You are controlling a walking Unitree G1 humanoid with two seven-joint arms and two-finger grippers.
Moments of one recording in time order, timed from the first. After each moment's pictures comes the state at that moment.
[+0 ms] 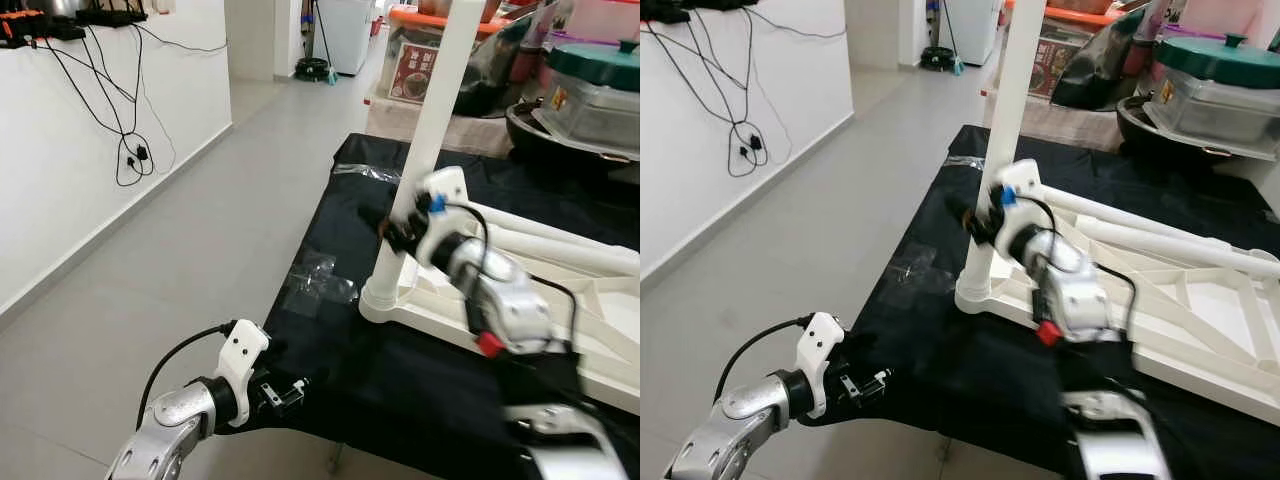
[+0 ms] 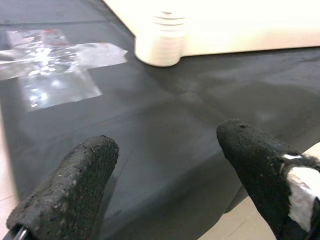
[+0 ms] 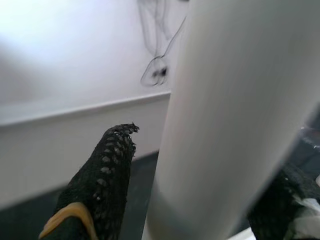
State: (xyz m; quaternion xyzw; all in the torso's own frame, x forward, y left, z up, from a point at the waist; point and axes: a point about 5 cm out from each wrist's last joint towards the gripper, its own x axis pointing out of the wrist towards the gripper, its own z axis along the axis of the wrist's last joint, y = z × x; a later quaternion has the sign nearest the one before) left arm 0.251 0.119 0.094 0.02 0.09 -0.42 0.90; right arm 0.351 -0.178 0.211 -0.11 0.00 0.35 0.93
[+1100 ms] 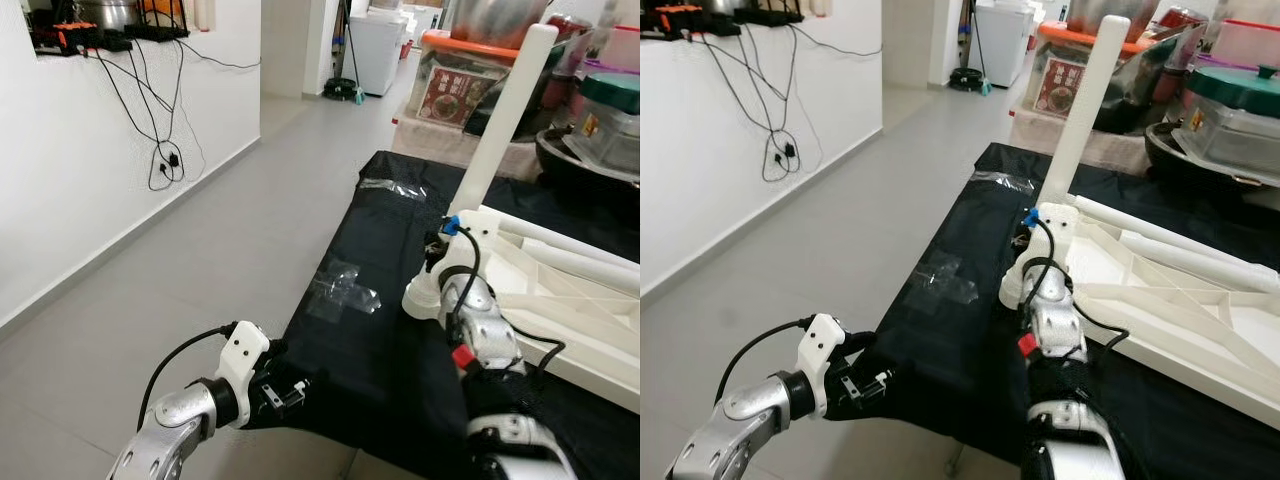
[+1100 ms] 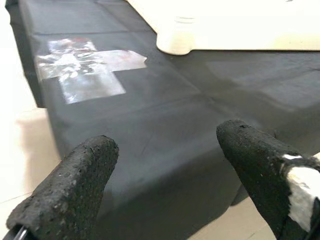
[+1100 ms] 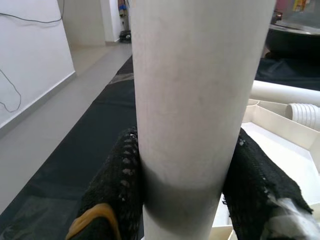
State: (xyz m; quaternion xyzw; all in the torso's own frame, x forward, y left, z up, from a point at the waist) left arm 0.250 0.118 0.092 0.02 0.09 -0.42 0.90; right arm 0.361 -0.176 0.161 0.03 0.06 -0.12 0.99
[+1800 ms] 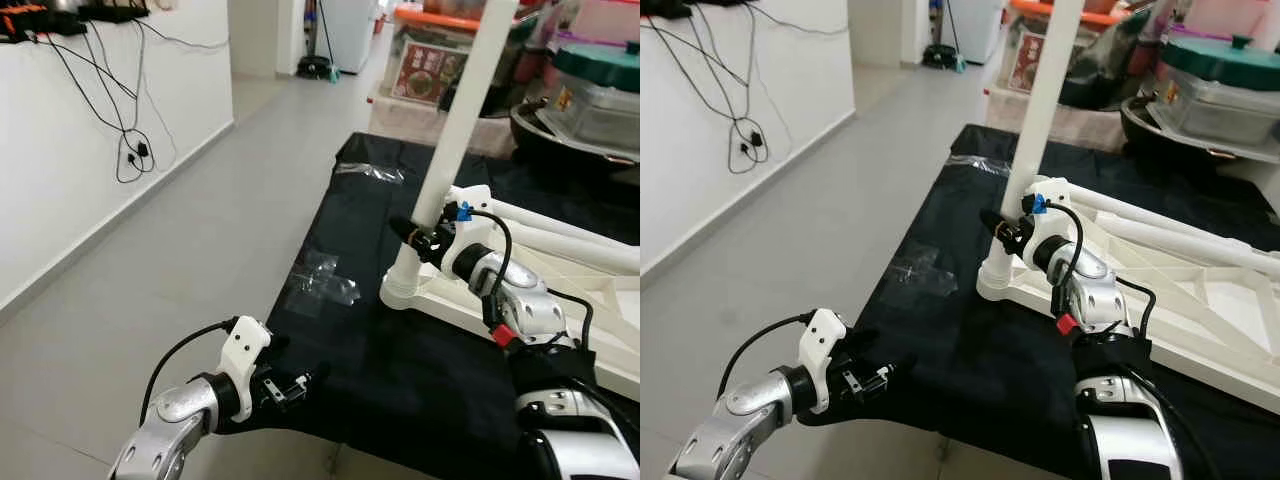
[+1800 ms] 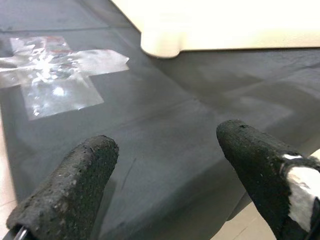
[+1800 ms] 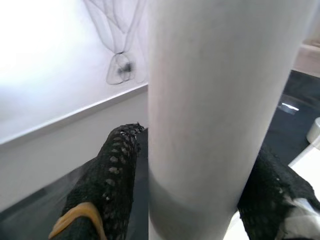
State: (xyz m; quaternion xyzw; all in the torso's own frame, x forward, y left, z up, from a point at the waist) left arm 0.254 0.117 0.096 0.02 0.08 -0.42 0.90; right arm 0.364 -0.199 0.195 -0.04 0.01 0.27 0.96
